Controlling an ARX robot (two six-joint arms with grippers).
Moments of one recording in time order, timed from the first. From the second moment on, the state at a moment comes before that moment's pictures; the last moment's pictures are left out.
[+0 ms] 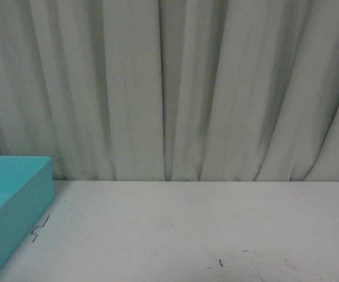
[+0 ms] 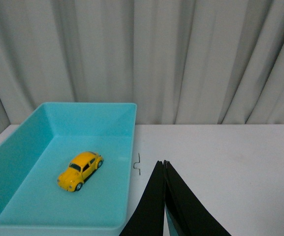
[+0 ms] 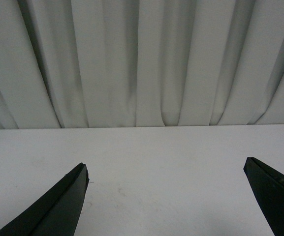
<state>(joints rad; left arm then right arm) 0.00 0.01 0.01 -0.01 0.00 0.00 0.00 0.00 0.01 0.00 0.00 -0.01</state>
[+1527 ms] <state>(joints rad) 0.00 0.01 0.01 0.00 0.00 0.00 0.00 0.00 0.01 0.00 0.00 -0.01</state>
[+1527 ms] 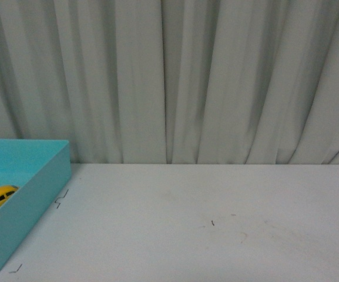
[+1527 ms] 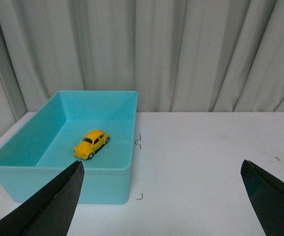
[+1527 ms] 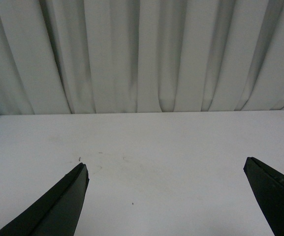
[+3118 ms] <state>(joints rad) 0.00 0.01 0.01 0.00 0.00 0.00 0.00 0.00 0.01 0.00 0.00 -0.01</state>
